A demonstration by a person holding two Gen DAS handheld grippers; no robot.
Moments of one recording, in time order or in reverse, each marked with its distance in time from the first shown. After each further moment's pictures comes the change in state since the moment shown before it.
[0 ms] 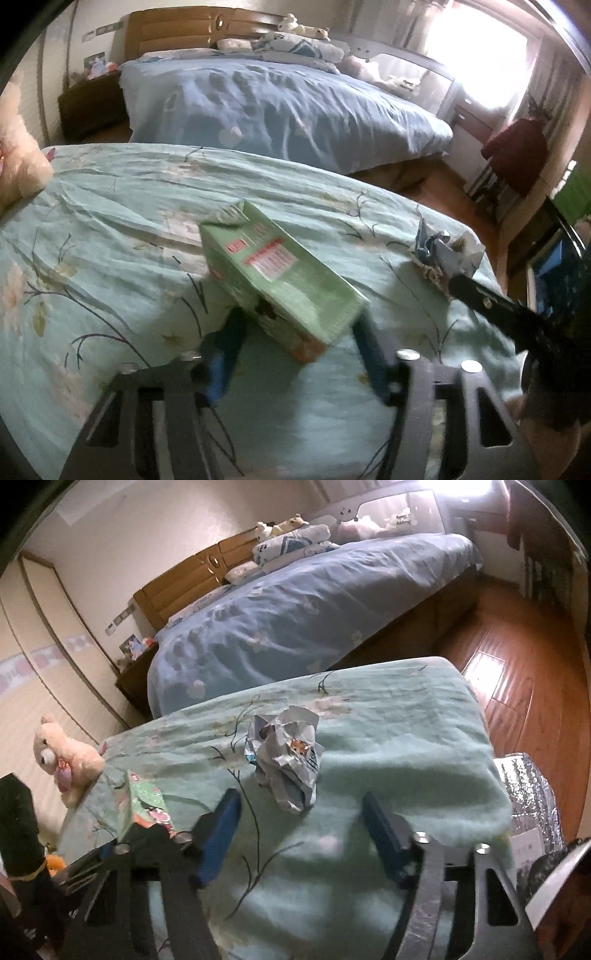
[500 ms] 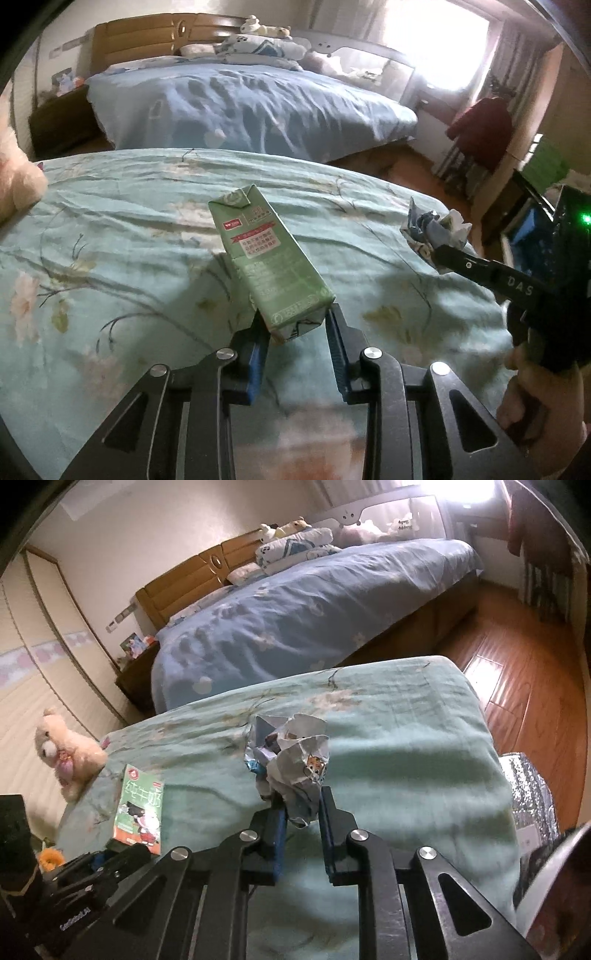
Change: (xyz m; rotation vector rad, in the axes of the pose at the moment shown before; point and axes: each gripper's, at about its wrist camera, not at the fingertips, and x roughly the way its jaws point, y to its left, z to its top) left arm -0.044 0.034 -0.019 0.102 0.005 -0.117; right arm -0.028 0.014 -0.023 -0.005 -0.026 0.013
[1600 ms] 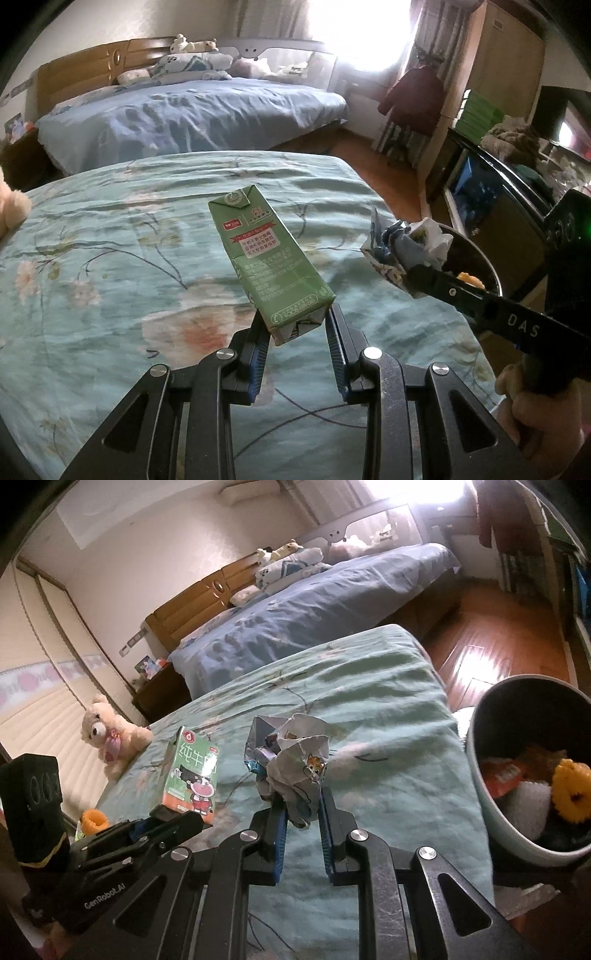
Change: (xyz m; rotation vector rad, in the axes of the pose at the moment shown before) left arm -0.079 -0.052 -0.066 0.206 -0.003 -0.124; right arm -0.115 0.010 -0.104 0.090 -0.080 0.020
